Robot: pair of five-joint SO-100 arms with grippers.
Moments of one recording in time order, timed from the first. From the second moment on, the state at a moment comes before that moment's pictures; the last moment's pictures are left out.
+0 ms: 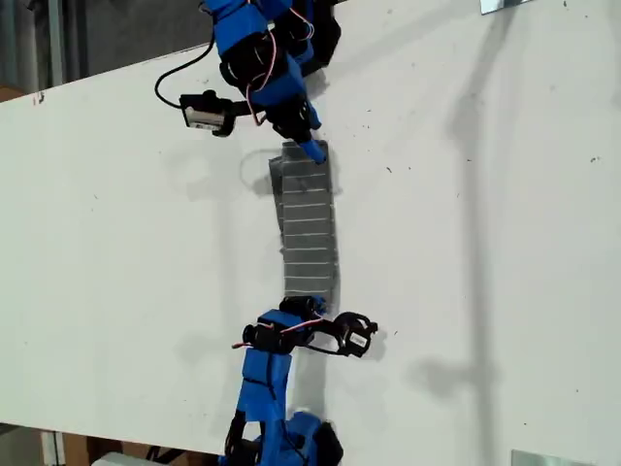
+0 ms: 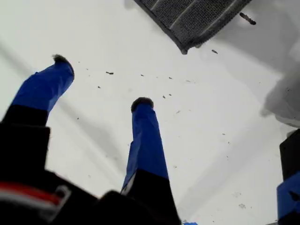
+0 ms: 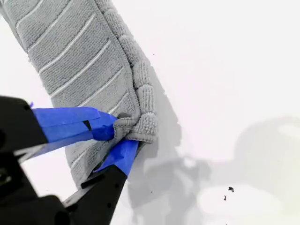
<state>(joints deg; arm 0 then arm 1) 1.0 78.5 89.6 70.6 -95.3 -14.8 126.1 116.9 88.7 97.2</state>
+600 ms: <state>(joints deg) 1.4 86.3 87.7 79.5 -91.3 -4.1 145.2 134.3 87.1 91.1</state>
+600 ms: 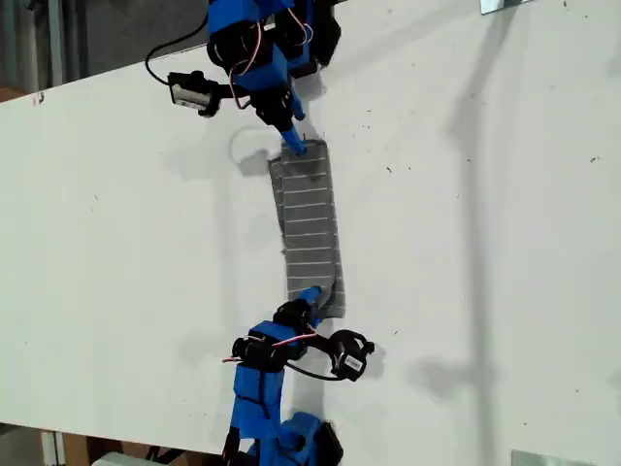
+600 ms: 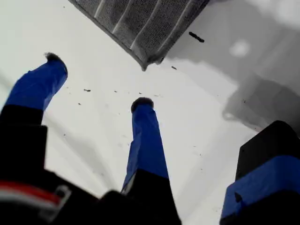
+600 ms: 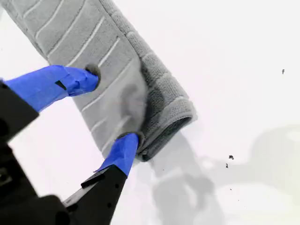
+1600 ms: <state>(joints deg) -5.8 128.0 128.8 66.5 -92.0 16.2 115.1 141.9 72.2 75.8</state>
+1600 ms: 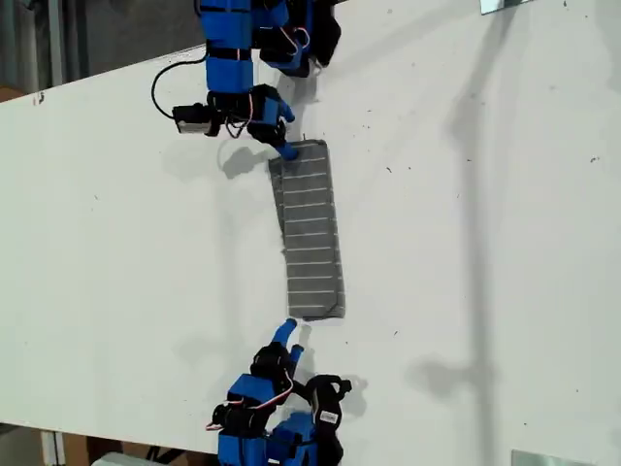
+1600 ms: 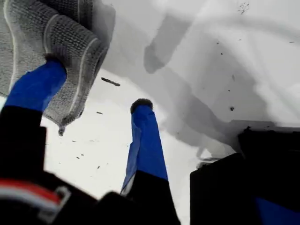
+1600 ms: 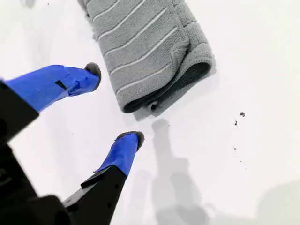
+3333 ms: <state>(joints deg) -3.4 128.6 127.4 66.4 -94.8 -6.5 131.2 145.4 58.4 97.0</state>
